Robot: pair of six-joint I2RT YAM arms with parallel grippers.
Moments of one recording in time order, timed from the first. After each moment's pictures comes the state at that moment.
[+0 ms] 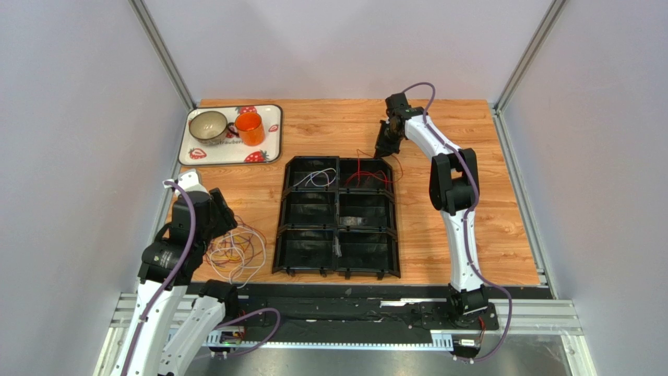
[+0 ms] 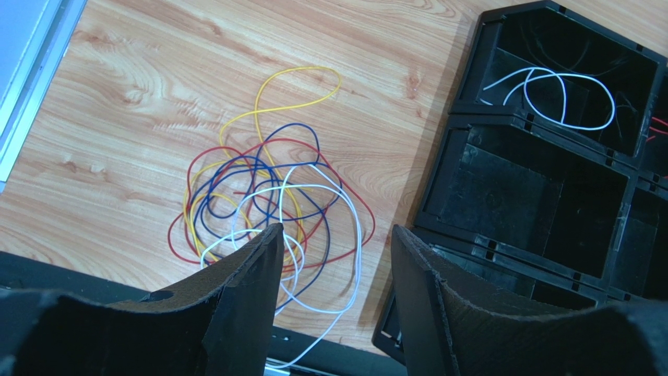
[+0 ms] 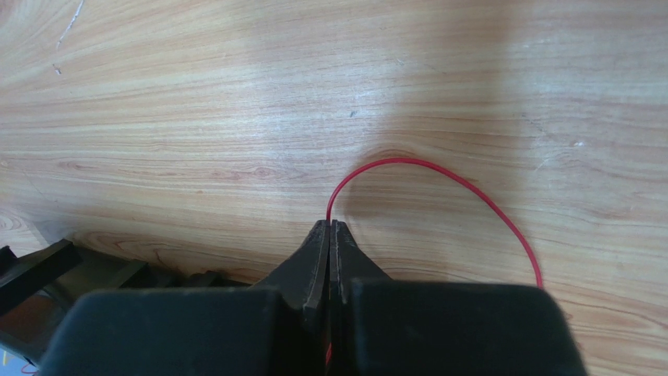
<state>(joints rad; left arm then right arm) -0.23 0.58 0.88 -0.96 -0.32 -0.50 0.26 2.42 2.11 -0.79 -0.17 0.53</state>
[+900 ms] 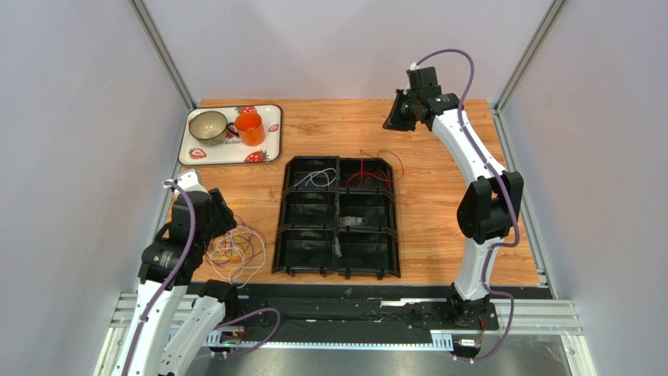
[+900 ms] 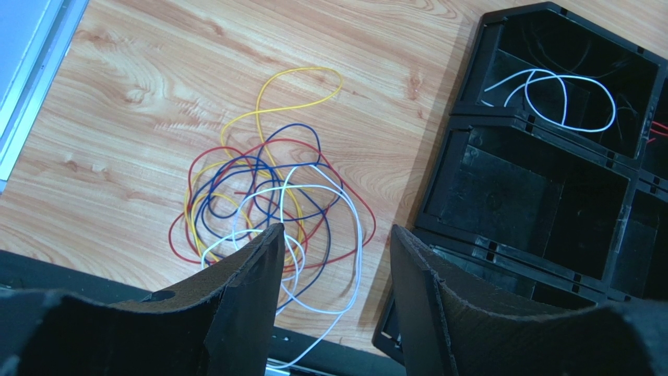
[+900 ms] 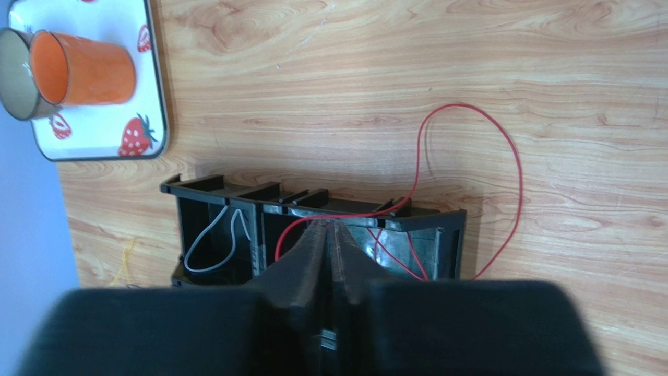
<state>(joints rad) -0.23 0.58 0.88 -0.96 -0.32 -0.50 0.26 1.95 1.92 -0.72 -0.17 0.52</state>
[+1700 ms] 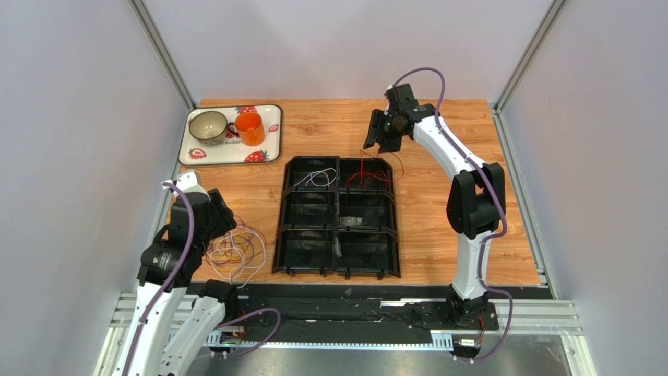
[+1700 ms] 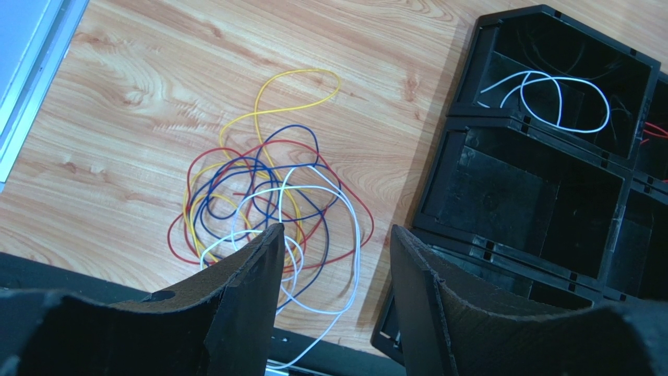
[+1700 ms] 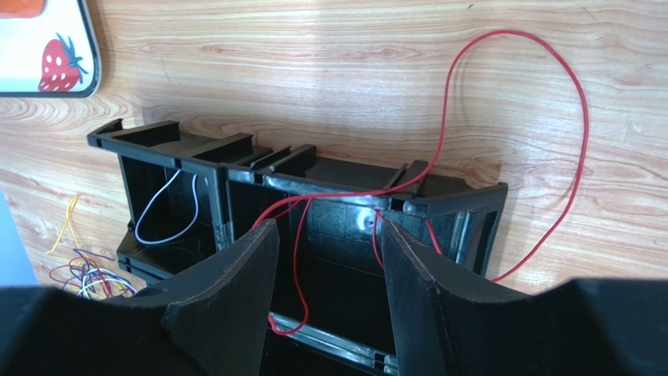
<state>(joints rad) -0.23 0.56 0.88 -0.96 -0.31 -0.50 0.34 2.03 1.85 -0.75 -0.18 0.49</state>
